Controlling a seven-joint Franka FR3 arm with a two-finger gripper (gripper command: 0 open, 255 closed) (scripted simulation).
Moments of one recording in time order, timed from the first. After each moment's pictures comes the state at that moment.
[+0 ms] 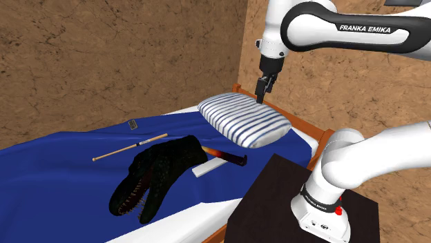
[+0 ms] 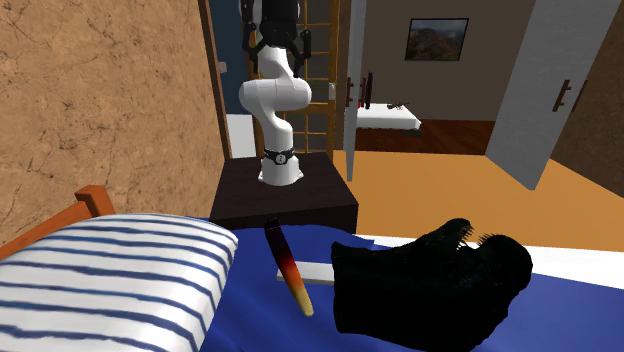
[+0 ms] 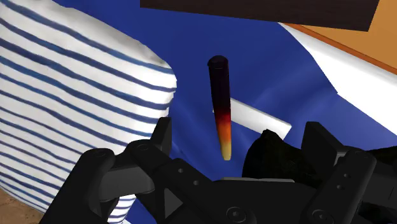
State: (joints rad) arm -0.01 -0.80 0.05 -2.38 -0.09 1.60 -0.05
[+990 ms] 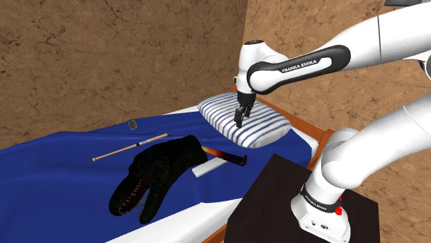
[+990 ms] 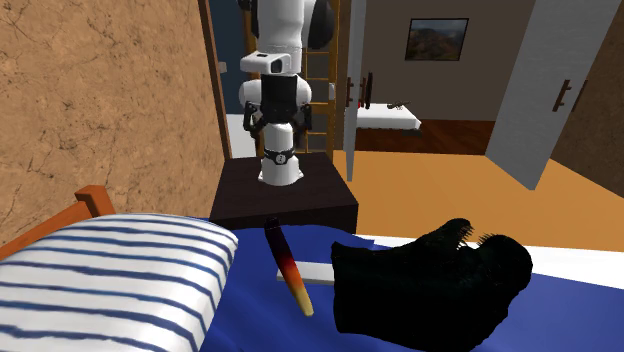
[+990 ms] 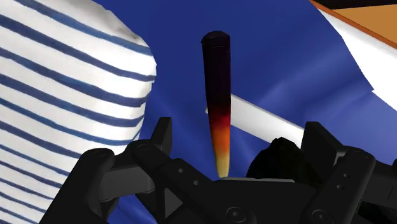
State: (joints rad) arm -0.01 -0.51 0.00 -2.57 -0.09 2.06 -0.09
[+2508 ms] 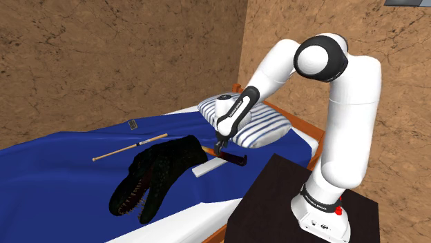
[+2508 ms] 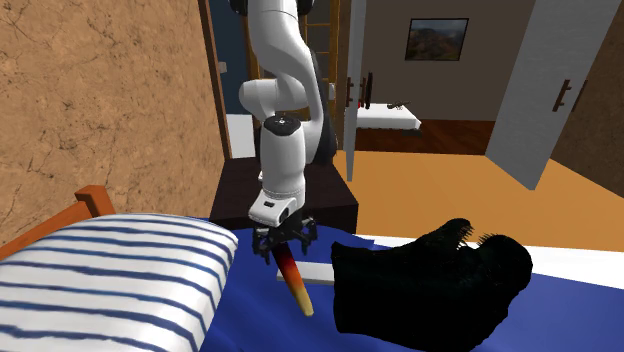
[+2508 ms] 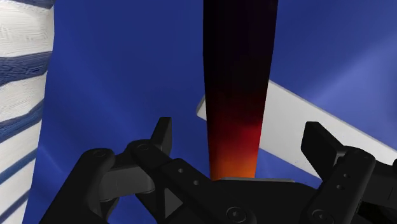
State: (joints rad) arm -0.02 0.29 -0.03 -2.42 -0.03 2.68 -0.19
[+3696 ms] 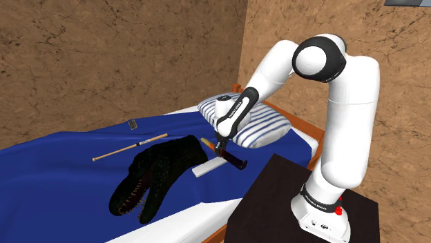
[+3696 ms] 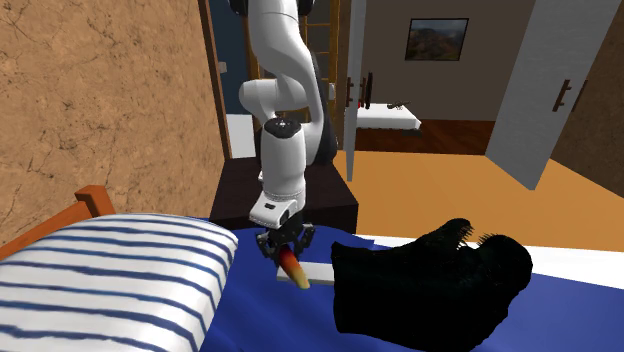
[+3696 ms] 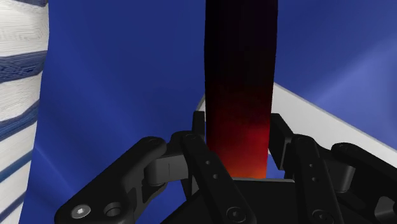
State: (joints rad) arm -0.02 0.31 -0.03 -2.42 -0.03 2.69 -0.19
